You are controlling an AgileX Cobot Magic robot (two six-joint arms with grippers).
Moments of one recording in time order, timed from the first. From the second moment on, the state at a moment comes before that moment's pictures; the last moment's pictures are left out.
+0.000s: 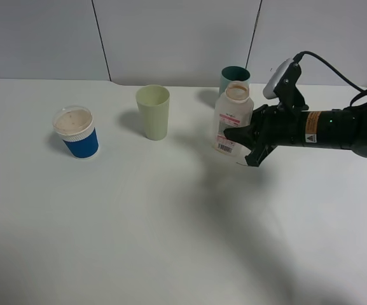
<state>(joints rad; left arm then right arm) 0.06 0.00 -0.51 0.06 1.05 0.00 0.13 1.83 -0.64 -1.06 -0.86 0.28</state>
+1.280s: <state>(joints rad) 0.06 0.00 -0.51 0.06 1.05 0.00 0.02 1.90 -0.71 -1.30 -0.81 0.43</state>
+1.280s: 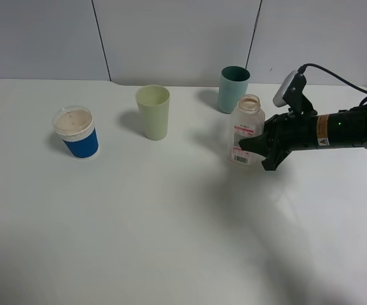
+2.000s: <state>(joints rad) 0.06 0.00 -0.51 0.06 1.05 0.00 -0.01 1.90 -0.71 -1.33 -0.82 0.36</state>
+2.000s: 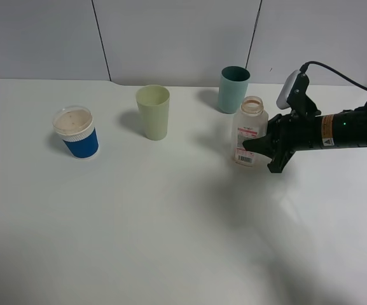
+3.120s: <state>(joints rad) 0.06 0.00 -0.51 0.06 1.05 0.00 -0.02 1.98 -0.71 -1.27 -0.94 0.27</state>
